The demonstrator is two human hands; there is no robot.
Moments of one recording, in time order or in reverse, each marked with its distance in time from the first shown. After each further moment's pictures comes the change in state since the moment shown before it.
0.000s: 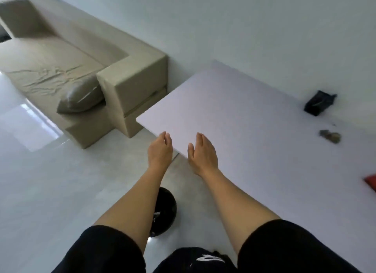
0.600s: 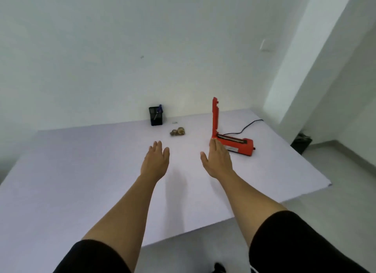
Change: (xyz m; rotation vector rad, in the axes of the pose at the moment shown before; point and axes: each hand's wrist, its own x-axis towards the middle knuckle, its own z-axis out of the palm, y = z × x) left_hand -0.096 0.276 0.209 0.141 -0.770 0.794; right_hand -0.142 0.295 -0.220 -0.121 0.474 0.791
